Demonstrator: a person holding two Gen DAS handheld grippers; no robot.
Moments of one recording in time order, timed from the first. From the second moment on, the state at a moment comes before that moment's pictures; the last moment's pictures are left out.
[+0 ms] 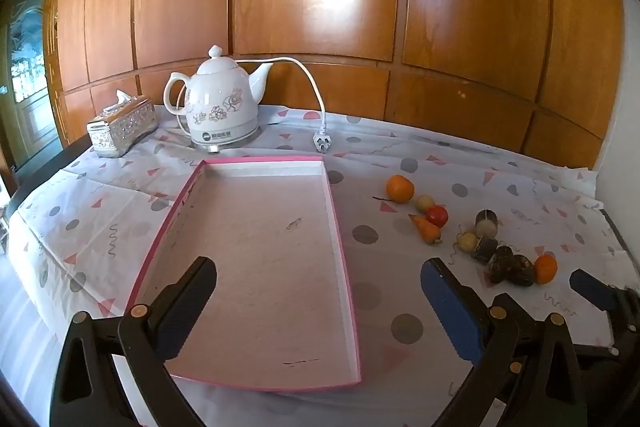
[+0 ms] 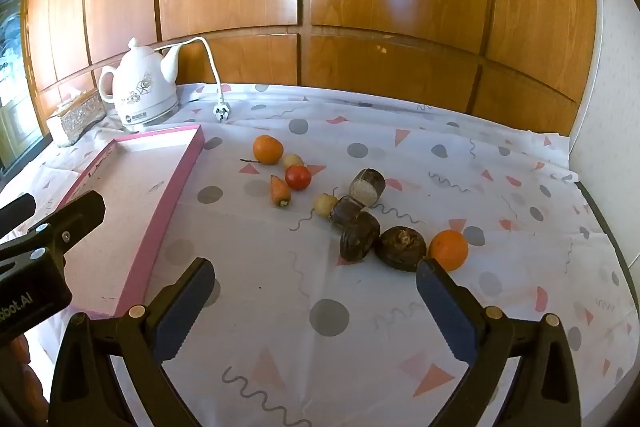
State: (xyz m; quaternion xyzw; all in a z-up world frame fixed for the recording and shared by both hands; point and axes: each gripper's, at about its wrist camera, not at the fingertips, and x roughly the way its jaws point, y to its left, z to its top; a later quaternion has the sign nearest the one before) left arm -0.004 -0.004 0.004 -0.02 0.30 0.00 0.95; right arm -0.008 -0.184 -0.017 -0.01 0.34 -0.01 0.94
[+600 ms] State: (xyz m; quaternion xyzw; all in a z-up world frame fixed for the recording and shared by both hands) left arm 0.000 -0.011 0.005 -0.02 0.30 -0.01 0.95; right arm -0.009 -0.186 -0.015 -0.01 0.34 -0.01 0.94
